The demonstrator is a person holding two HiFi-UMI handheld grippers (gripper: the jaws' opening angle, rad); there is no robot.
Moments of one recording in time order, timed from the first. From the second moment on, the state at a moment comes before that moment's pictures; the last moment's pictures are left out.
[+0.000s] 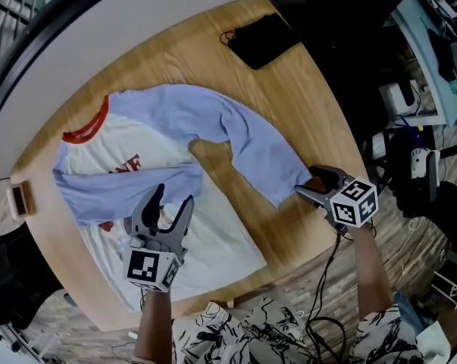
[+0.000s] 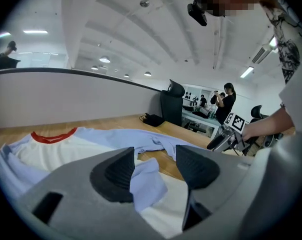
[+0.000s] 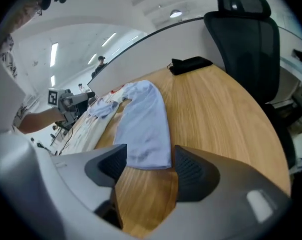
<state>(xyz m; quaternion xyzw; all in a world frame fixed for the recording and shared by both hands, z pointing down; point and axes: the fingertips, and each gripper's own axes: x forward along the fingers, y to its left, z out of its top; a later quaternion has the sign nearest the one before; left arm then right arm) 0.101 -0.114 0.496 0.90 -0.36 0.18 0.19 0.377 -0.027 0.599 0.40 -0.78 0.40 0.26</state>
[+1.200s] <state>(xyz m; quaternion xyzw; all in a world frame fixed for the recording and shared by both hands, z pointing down) 0.021 -0.105 0.487 0.86 -0.43 0.17 0.21 0.294 -0.204 0.304 0.33 -0.88 0.32 0.09</state>
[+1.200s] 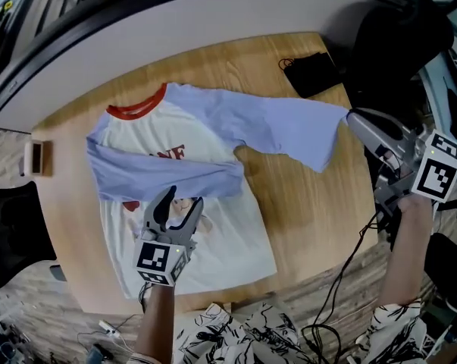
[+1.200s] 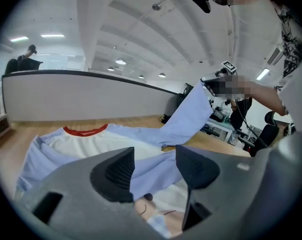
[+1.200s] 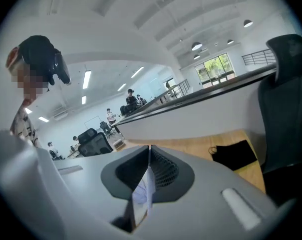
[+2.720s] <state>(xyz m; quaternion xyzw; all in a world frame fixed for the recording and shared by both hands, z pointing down) -0.152 -0.141 0.446 0.78 -0.60 0.17 0.03 -0.175 -0.164 0.322 0.03 -0.90 0.37 0.20</state>
